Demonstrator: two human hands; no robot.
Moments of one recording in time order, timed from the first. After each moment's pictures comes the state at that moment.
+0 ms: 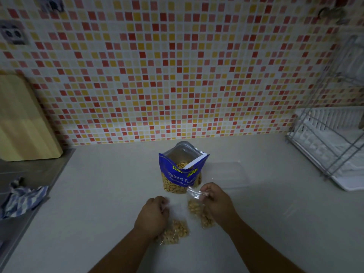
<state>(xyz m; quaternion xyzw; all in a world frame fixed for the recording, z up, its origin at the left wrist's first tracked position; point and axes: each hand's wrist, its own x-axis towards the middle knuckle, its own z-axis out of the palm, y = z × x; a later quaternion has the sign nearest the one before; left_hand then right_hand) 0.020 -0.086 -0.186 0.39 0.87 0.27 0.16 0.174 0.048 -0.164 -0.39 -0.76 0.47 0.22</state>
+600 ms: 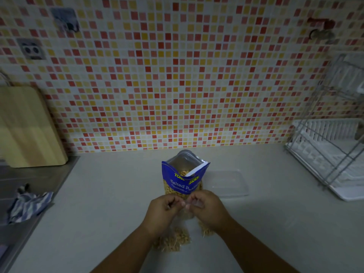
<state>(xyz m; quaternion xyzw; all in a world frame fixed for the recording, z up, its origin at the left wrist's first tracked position) 0.036 -0.080 -0.136 0.41 0.72 0.51 0.23 0.161 0.031 -0.128 -0.28 -0.87 0.37 0.19</state>
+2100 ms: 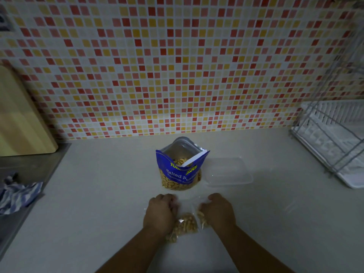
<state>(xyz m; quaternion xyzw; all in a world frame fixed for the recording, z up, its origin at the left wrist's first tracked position) 0.036 -0.064 -0.201 0.41 0.87 0.24 0.13 0.168 0.043 -0.183 -0.58 -0.74 0.34 0.07</state>
